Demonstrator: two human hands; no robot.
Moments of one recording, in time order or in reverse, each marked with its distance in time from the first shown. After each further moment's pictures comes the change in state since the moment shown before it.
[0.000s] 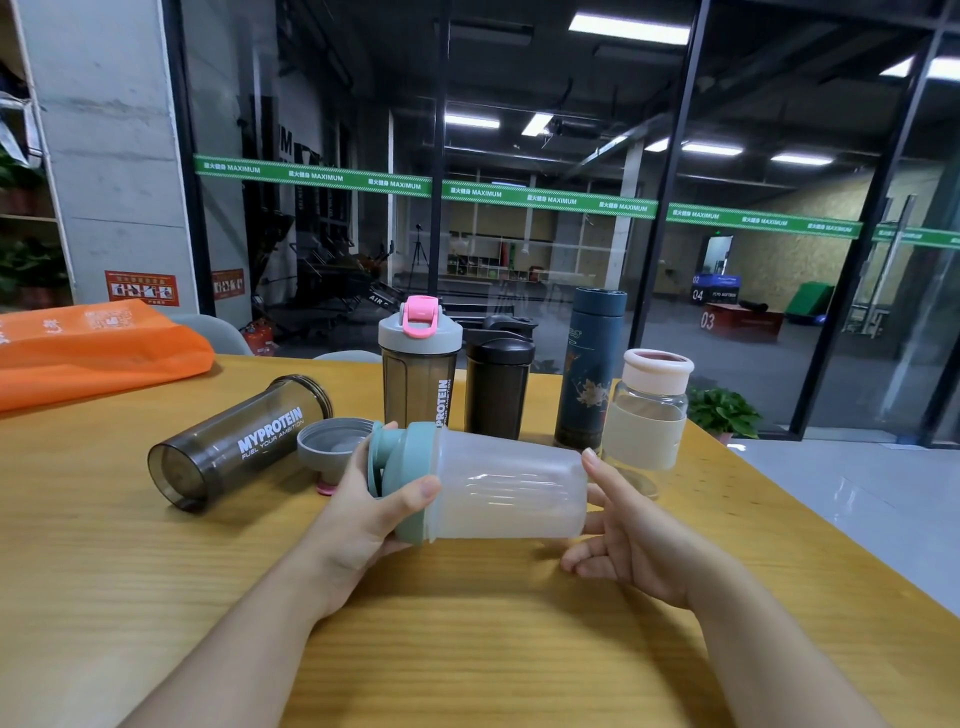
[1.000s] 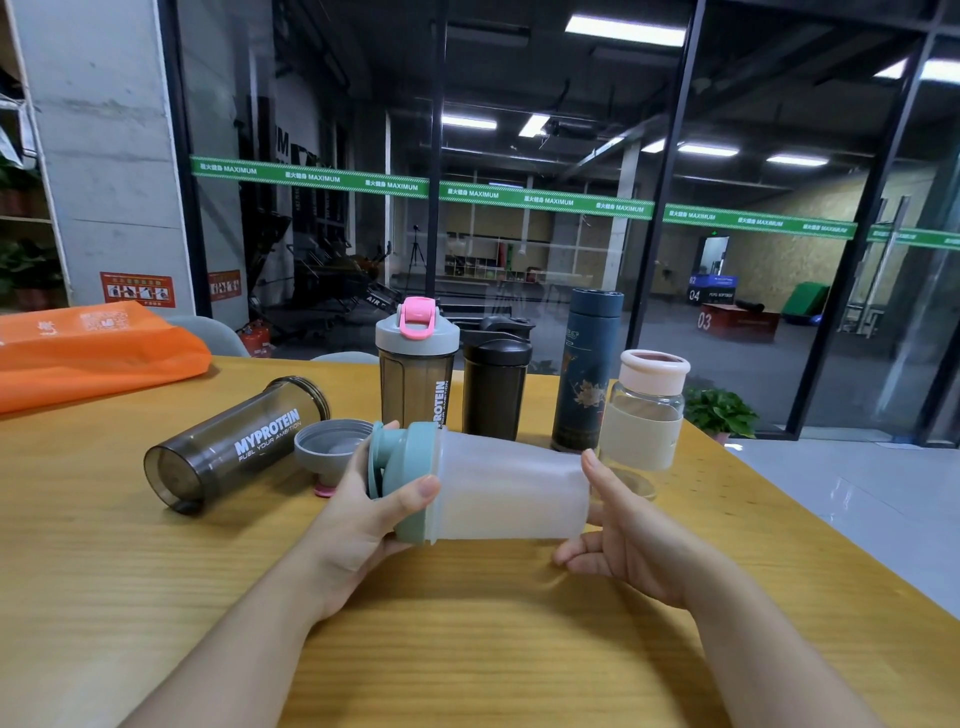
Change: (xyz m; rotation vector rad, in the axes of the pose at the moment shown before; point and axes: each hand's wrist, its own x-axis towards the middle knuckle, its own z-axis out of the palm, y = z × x) left_hand 0.001 0.001 0.000 -0.035 -0.034 -0.008; right_hand 0.000 0.001 0.002 0.046 0.004 -0.053
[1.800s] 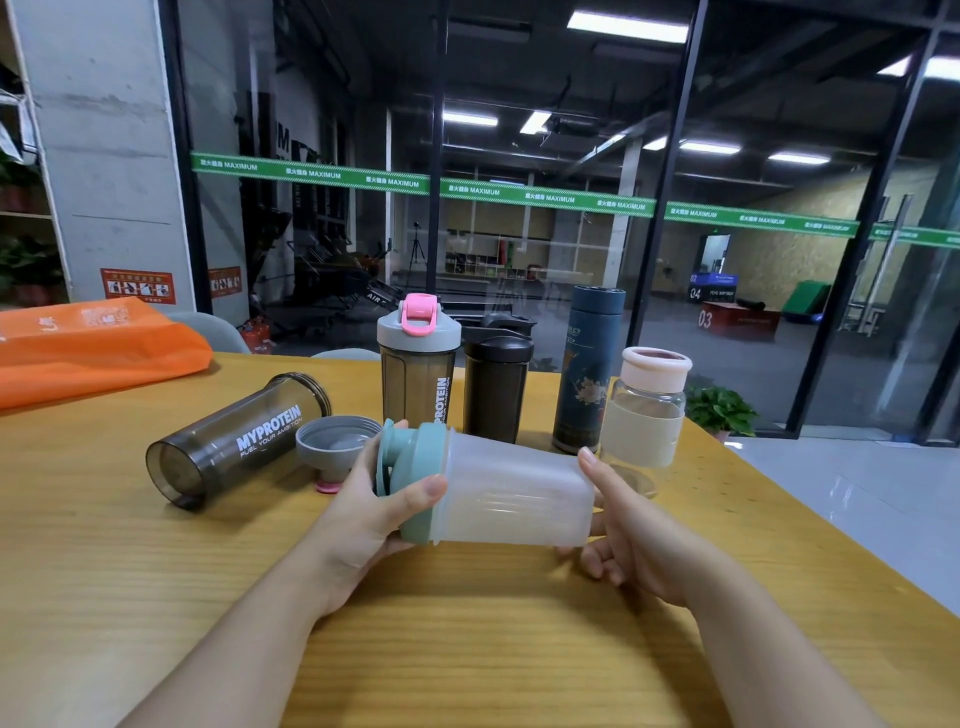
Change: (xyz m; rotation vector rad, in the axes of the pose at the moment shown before) left_hand -0.001 0.002 0.003 0.021 -0.011 -0.016; right_hand 0.002 0.001 -0.005 -0.174 0.062 0.073
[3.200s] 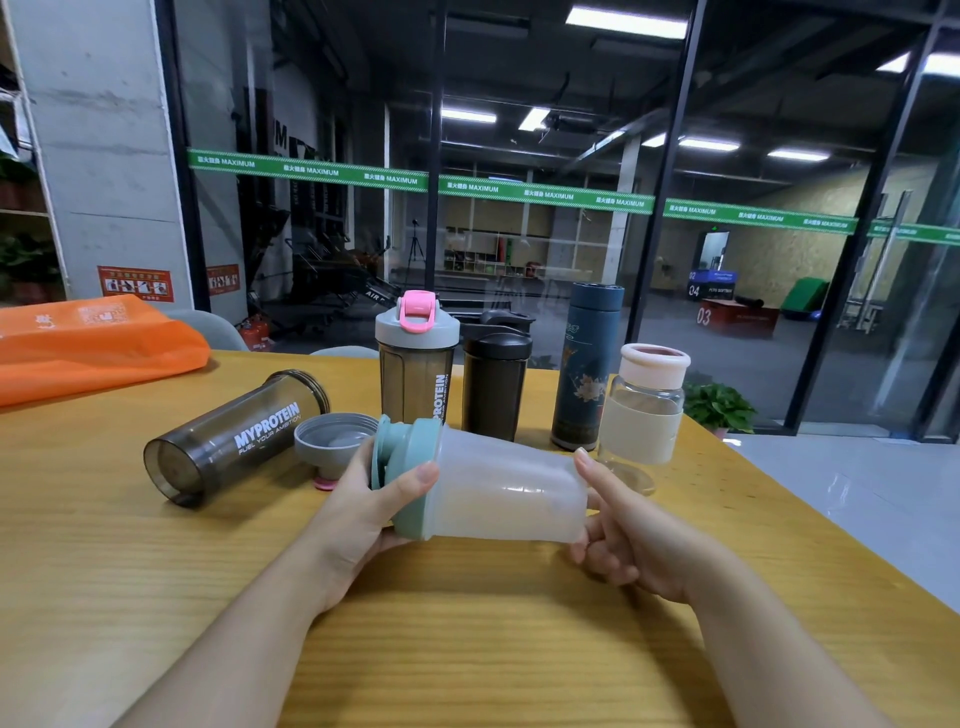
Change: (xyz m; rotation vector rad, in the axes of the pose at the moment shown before) left_hand -0.001 0.000 -0.001 0.038 0.070 -0.019; right_hand 0.001 0.002 -0.003 -0.005 -0.100 0.007
